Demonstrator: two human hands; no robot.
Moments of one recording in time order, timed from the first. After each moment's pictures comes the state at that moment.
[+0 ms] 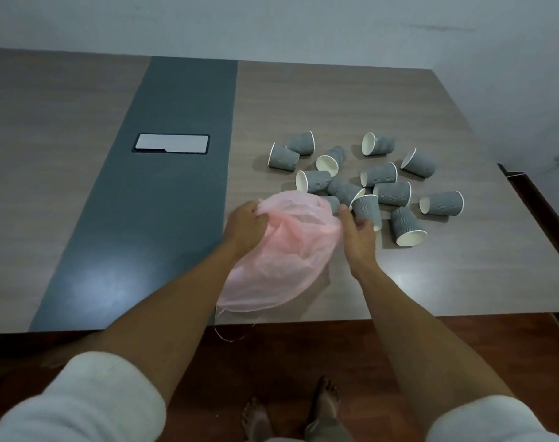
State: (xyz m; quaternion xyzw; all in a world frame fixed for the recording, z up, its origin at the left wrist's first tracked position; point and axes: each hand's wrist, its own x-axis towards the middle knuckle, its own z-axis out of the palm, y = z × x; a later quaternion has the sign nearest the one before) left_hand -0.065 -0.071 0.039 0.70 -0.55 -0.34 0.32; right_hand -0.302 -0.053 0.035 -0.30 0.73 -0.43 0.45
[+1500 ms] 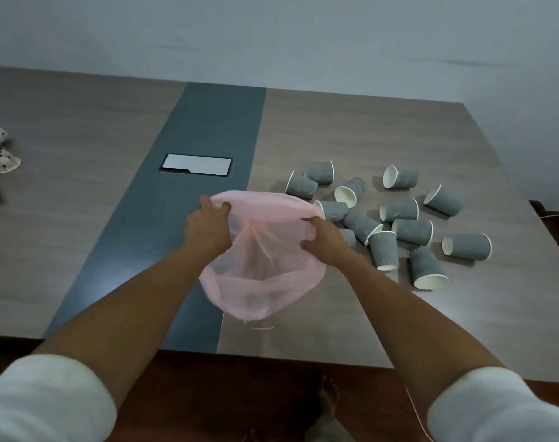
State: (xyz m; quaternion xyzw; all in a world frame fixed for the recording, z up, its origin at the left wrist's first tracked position) left_hand 0.009 -0.093 0.096 0.77 -0.63 -0.05 -0.08; right_hand -0.250 -0.147 0.047 -0.72 0.60 -0.11 0.33
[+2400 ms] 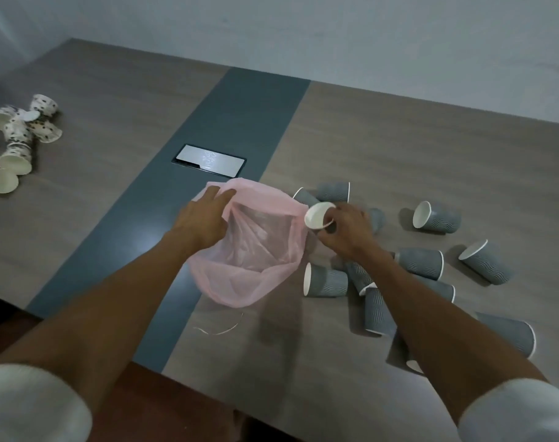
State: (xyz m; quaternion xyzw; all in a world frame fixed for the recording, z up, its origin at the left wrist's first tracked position) left_hand -0.030 -0.191 0.092 0.81 -0.58 -0.08 -0.02; right_hand -0.322 -0.330 0.023 -0.86 0.46 -0.14 0.15
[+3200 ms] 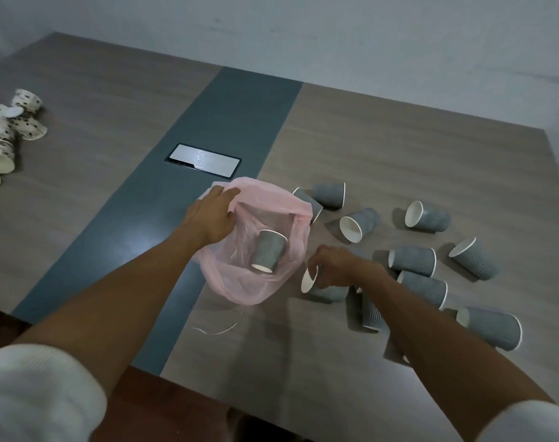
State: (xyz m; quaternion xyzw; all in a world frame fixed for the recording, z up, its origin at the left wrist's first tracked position) left_hand -0.025 -0.202 0.081 0.79 -0.59 -0.14 0.07; right_hand -0.323 -0.284 0.017 -0.89 0.33 0.17 0.25
